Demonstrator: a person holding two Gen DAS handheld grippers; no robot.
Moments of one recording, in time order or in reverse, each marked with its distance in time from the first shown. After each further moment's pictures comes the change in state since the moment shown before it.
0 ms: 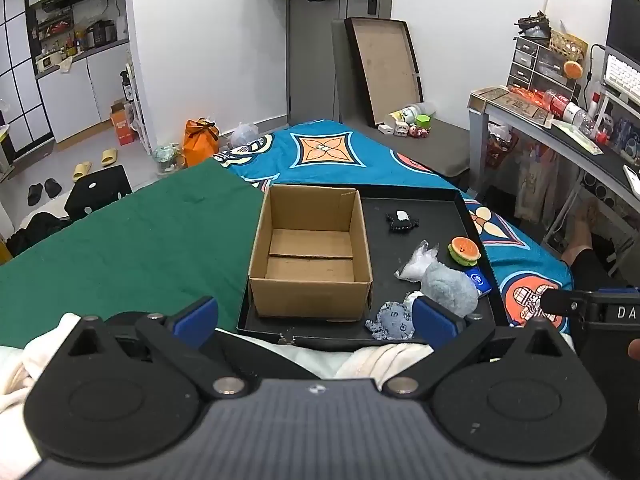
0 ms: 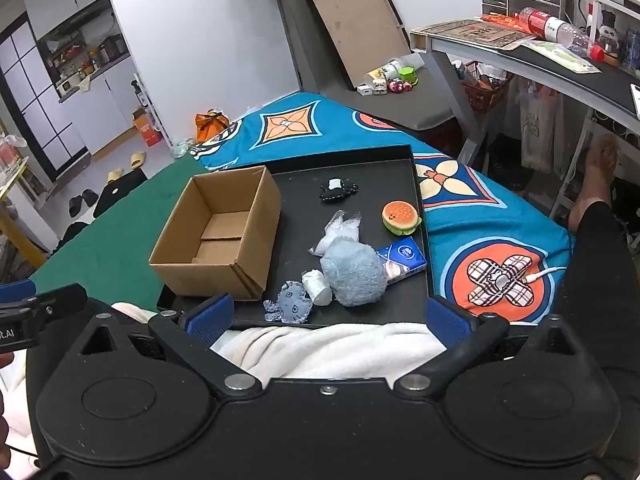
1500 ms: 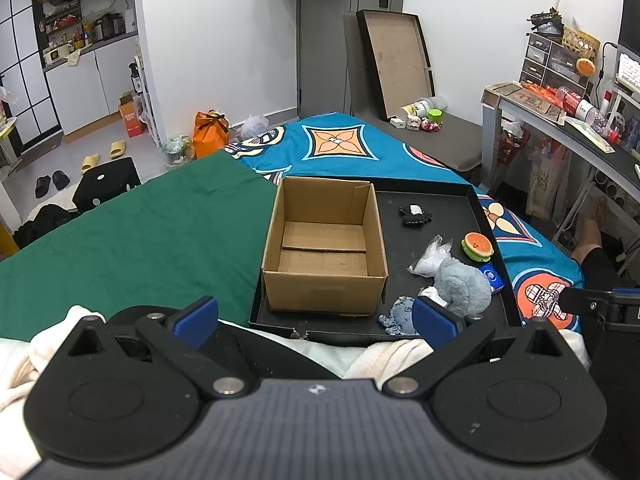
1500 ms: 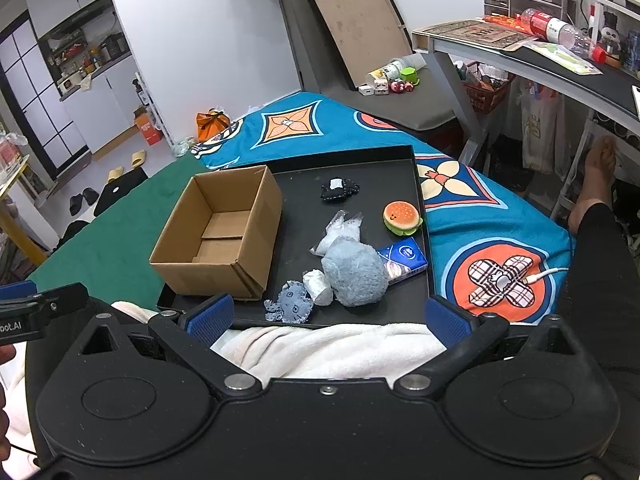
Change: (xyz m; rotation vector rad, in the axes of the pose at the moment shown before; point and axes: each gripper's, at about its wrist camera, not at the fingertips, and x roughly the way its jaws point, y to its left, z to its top) left arm 0.009 0.007 -0.002 -0.010 0.019 0.029; right arm 0.001 -0.002 0.002 -0.010 0.000 -0.004
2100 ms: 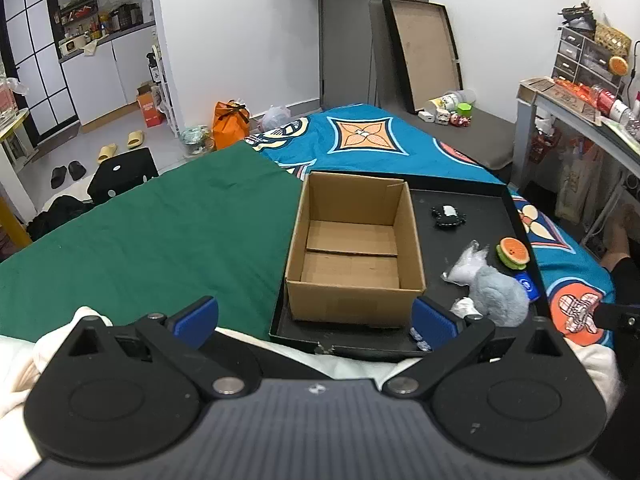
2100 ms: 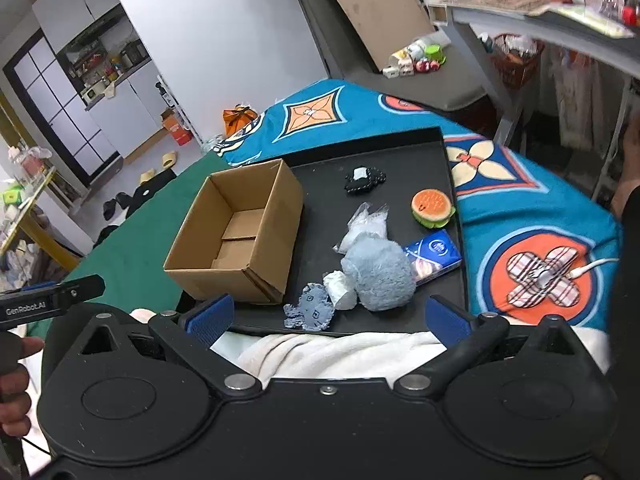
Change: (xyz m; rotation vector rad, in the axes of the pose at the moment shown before) left arm 0.041 0.013 0.013 -0.026 0.029 0.068; right arm 0.043 -0.029 0.006 0.076 0.051 0.173
